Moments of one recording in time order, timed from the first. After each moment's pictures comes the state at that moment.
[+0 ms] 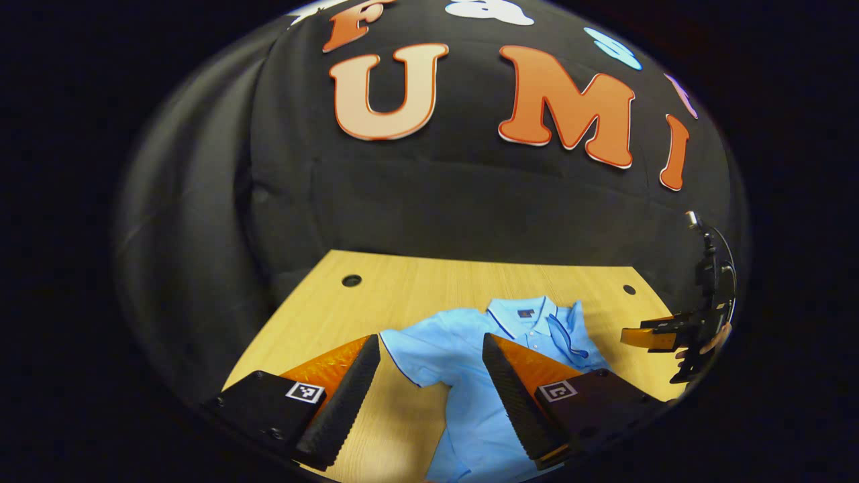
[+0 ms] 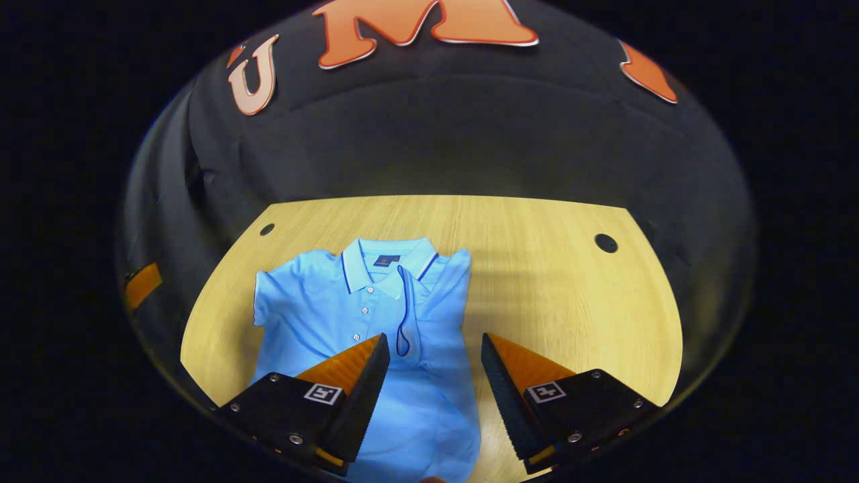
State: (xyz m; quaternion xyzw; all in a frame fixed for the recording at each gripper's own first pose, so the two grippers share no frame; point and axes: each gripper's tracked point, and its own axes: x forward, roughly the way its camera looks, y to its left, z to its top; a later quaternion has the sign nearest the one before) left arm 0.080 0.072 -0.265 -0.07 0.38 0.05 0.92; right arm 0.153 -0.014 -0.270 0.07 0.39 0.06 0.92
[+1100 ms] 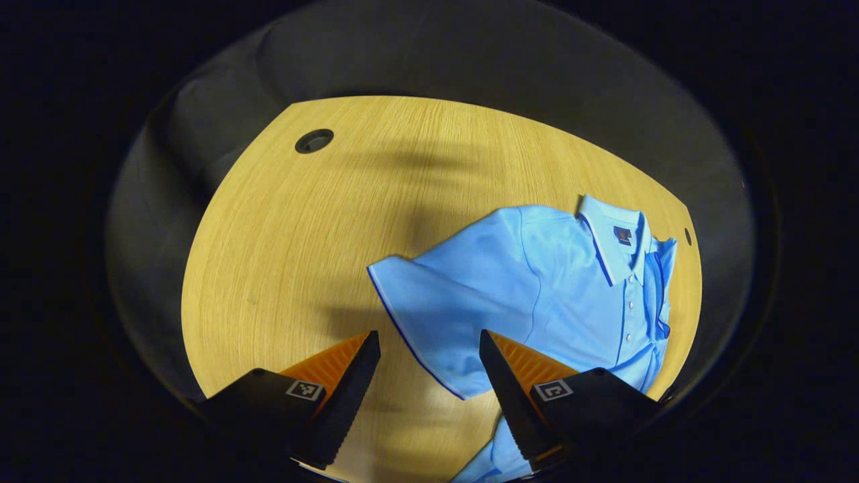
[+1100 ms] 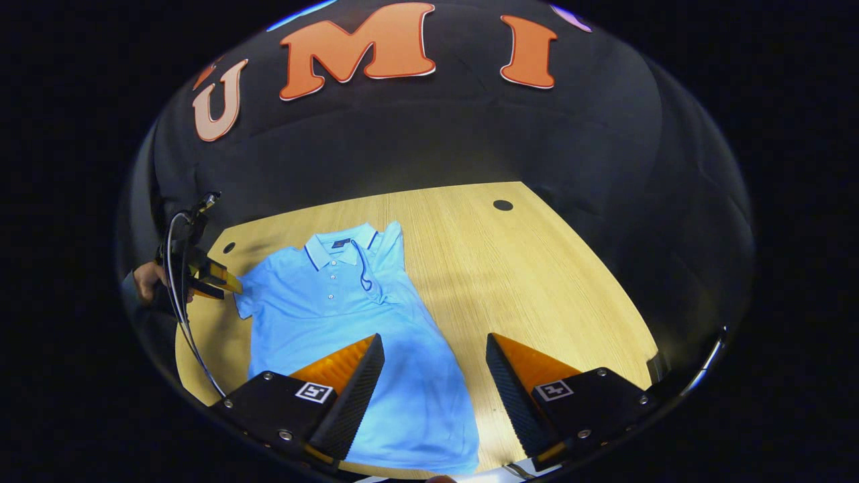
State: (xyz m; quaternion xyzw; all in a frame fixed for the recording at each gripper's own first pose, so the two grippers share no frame) left arm 0.127 0.108 -0.495 -0.12 0.67 0.04 0.73; right arm 0.015 -0.045 -0.252 0.10 0.37 -0.09 0.92
